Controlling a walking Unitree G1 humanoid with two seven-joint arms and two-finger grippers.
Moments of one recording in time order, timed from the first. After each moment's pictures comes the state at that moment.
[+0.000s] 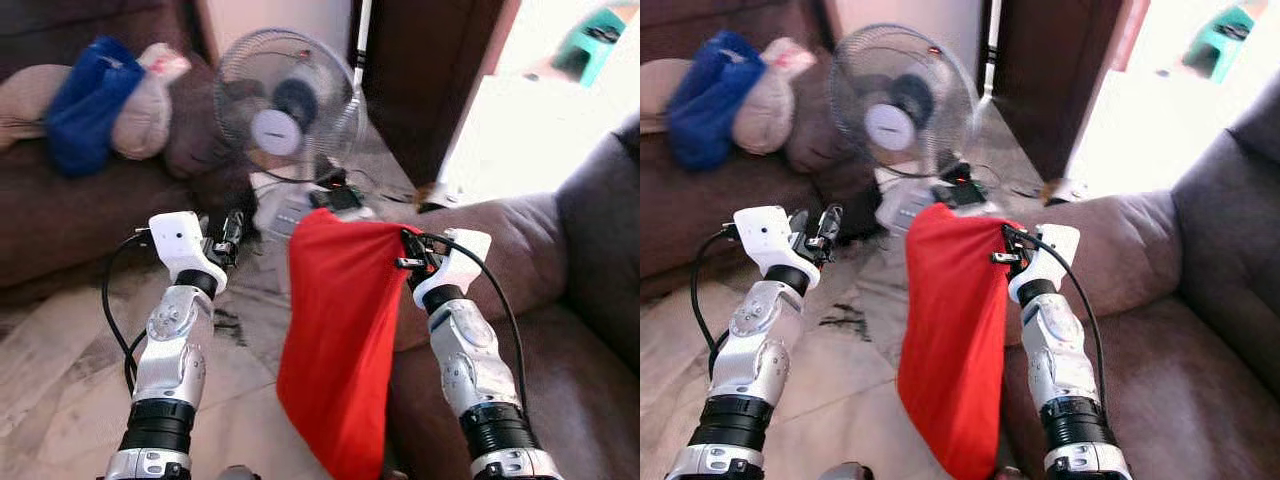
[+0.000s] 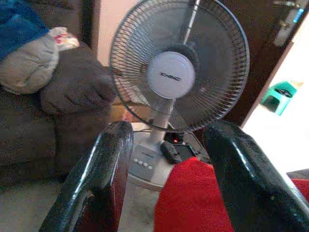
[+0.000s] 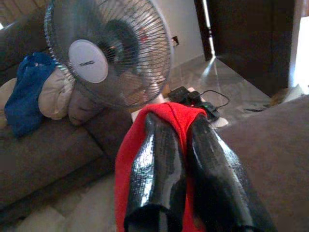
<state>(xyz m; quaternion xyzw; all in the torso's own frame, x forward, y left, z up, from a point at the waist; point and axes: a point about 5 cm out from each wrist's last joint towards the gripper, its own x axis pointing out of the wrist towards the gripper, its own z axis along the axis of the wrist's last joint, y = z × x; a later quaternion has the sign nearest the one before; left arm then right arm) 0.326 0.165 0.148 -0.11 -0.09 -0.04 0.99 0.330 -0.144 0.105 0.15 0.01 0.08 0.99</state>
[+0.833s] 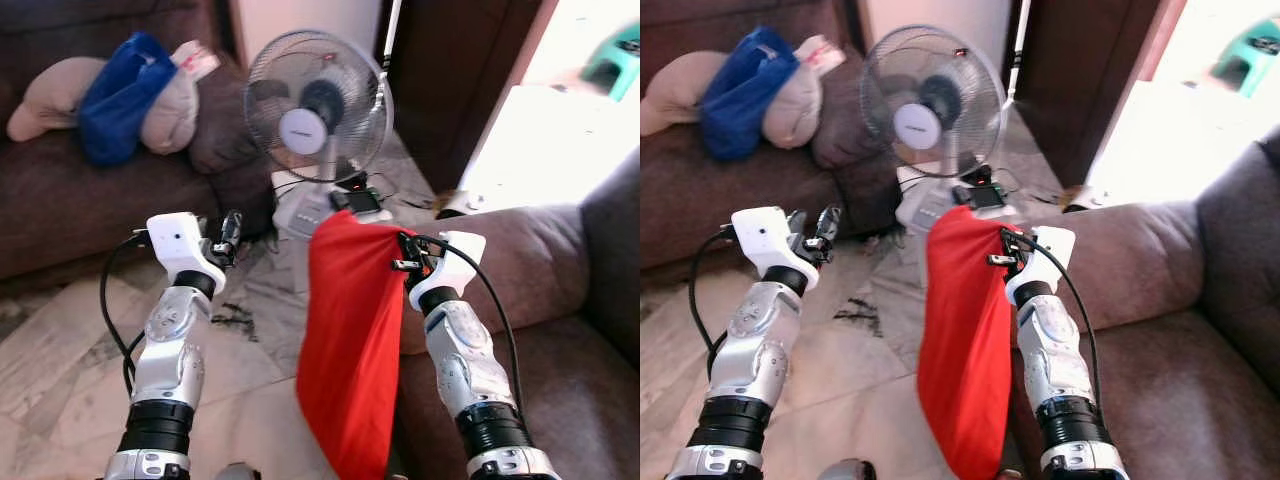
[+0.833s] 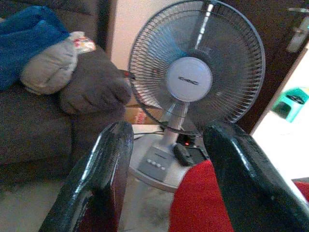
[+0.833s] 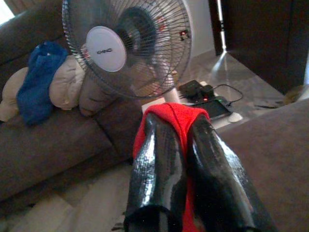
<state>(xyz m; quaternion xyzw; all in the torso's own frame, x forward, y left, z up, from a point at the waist) 0.326 0.163 0.147 -0.11 -0.08 -0.04 0.99 0.331 -0.142 0.100 0.14 0.02 0.07 0.99</state>
